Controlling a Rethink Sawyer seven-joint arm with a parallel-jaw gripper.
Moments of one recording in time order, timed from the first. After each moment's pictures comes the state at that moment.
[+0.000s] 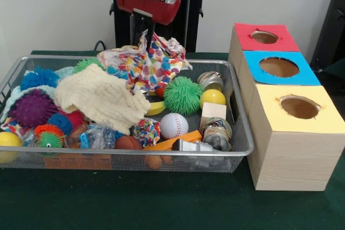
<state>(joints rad) -0.20 -0.75 -0.15 1.64 -0.19 0.61 1.91</state>
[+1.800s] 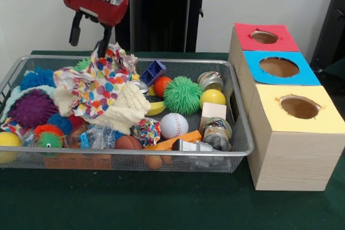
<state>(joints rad) -0.32 -0.74 -0.14 1.62 -0.32 0.55 1.91</state>
